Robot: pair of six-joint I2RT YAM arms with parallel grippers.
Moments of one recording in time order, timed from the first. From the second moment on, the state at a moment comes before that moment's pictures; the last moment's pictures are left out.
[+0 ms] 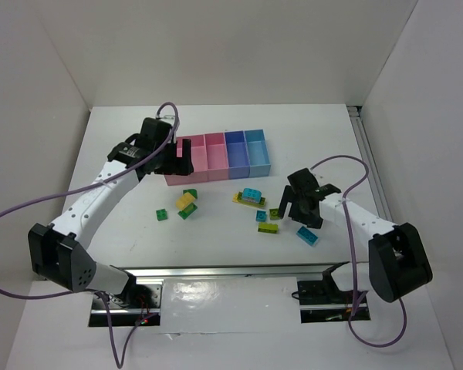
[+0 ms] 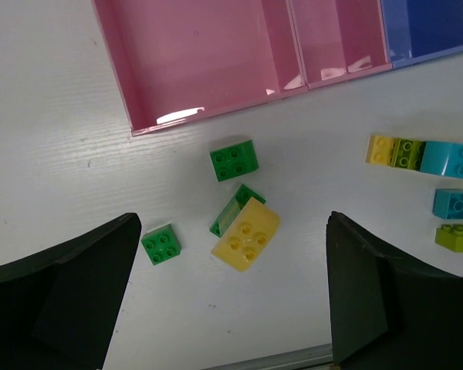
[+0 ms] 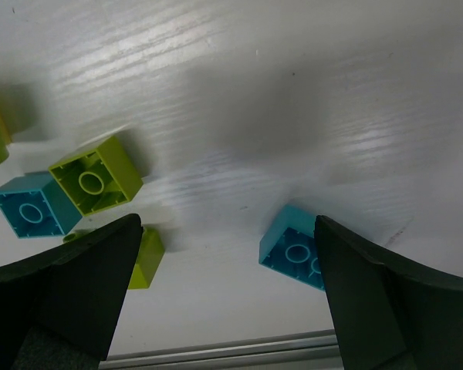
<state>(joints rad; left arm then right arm) -0.37 1.41 1.33 -0.76 -0.11 -0.27 0.39 1.29 0.72 -0.63 0.19 0.70</state>
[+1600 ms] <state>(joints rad) -0.42 1.55 1.36 -0.76 -0.03 -0.26 0.41 1.16 0.58 -0.81 0.29 1.10</state>
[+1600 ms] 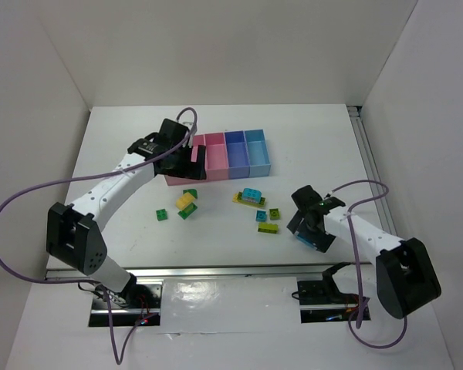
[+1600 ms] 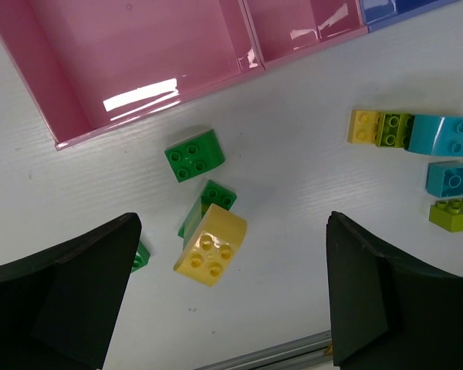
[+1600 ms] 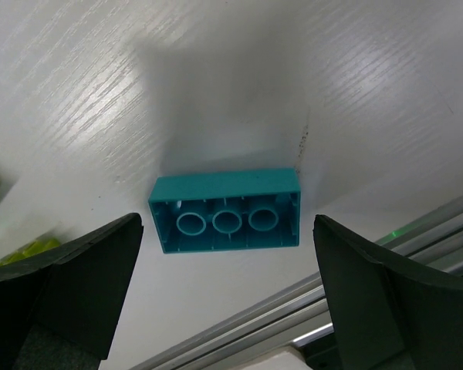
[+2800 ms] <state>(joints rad) -0.22 1.38 1.26 -0.85 -0.14 -0.42 0.50 2.13 1.90 -0.60 0.27 0.51</state>
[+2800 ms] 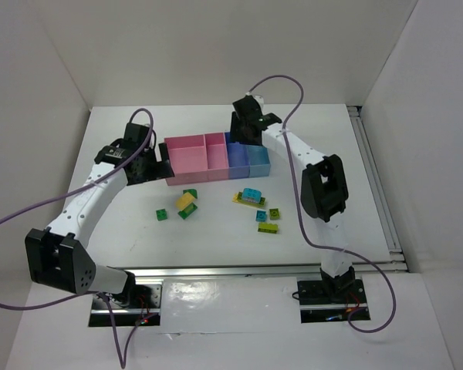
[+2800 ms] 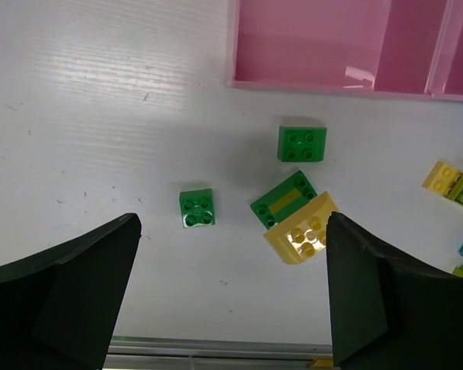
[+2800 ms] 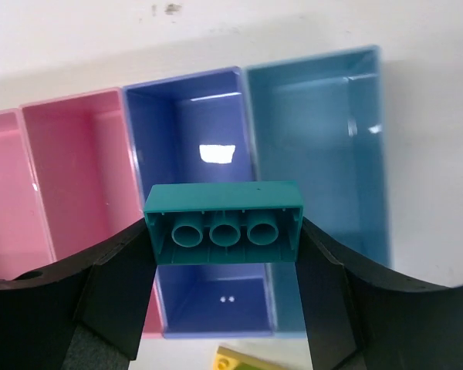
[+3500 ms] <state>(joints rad) -0.20 1.37 1.21 -0.85 -0.12 -0.42 0.54 1.80 1.52 -0.50 0.23 0.42</state>
